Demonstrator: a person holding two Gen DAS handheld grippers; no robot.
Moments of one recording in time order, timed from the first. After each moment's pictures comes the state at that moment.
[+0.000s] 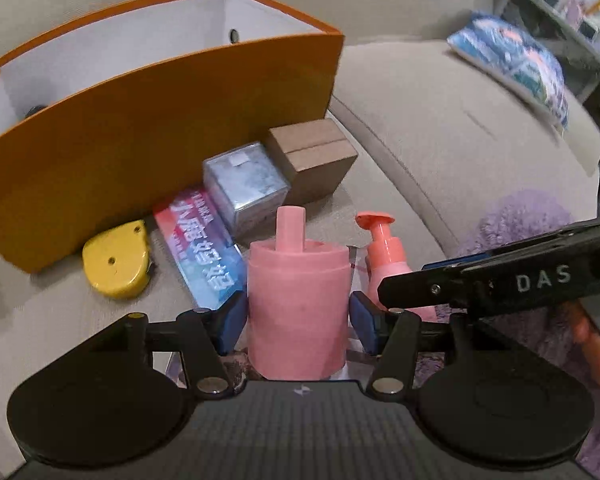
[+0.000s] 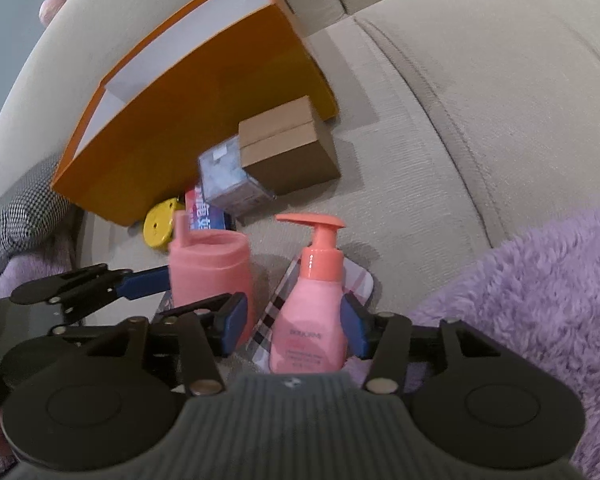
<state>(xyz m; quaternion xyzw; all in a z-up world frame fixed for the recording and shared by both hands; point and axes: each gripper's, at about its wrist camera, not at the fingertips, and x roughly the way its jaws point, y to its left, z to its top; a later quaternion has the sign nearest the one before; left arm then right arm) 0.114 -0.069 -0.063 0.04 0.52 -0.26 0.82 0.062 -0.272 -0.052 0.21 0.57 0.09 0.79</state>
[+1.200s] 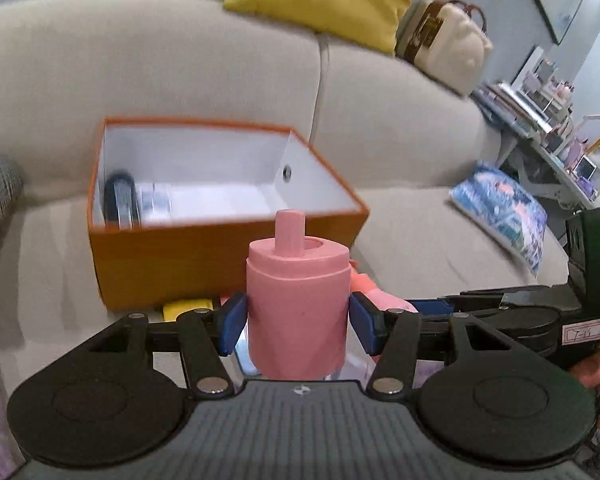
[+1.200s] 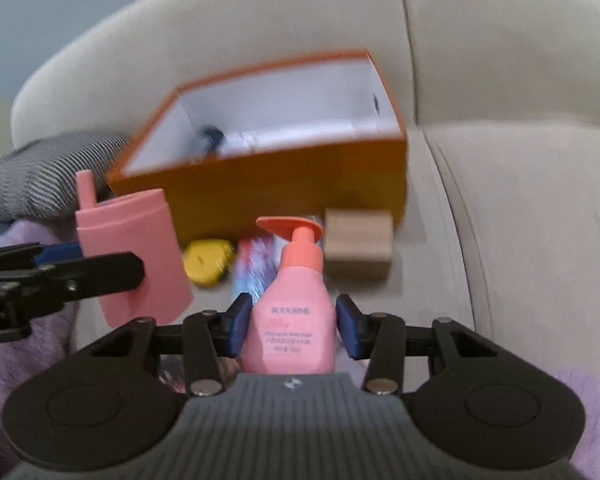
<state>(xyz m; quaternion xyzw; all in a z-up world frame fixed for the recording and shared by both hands) 0.104 0.003 0.035 -0.10 0.40 -0.22 0.89 0.070 -0.216 0.033 0.05 0.47 0.14 0.87</state>
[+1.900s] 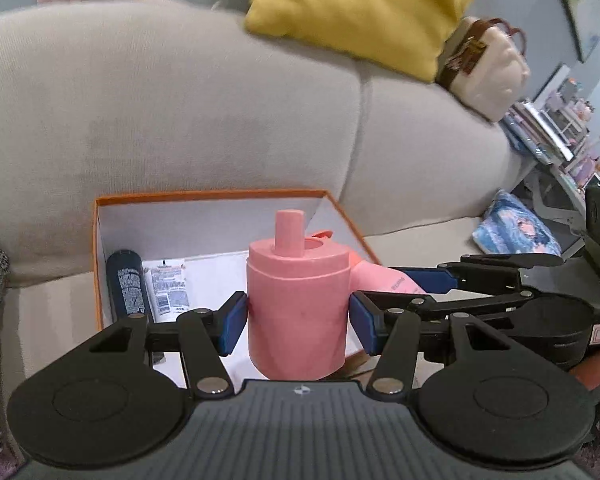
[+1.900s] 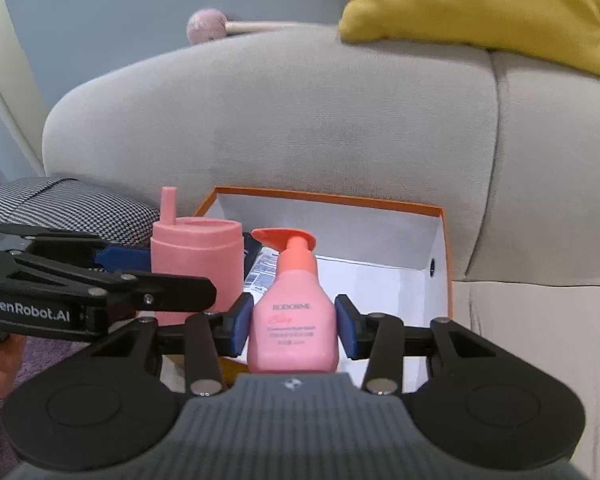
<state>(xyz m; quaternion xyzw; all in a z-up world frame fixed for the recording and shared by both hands) 0.248 0.022 0.043 -0.11 0.44 -0.22 0.86 0.214 -0.180 0.079 0.00 0.45 0.21 0.87</state>
